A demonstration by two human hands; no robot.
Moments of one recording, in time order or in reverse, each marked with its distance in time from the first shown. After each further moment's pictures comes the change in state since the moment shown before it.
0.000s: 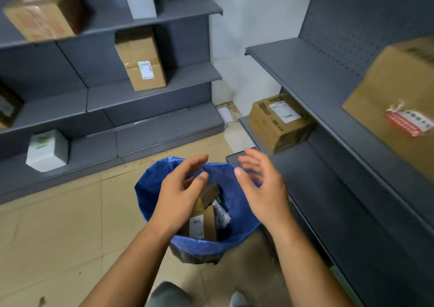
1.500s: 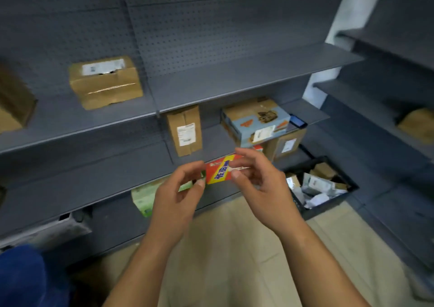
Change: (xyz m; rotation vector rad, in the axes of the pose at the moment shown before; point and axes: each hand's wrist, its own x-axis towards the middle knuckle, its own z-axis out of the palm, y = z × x) left_hand -0.499 0.120 0.133 -0.279 -1.477 0.442; right_hand -0.686 -0.126 -0.086 -0.241 1.393 0.306
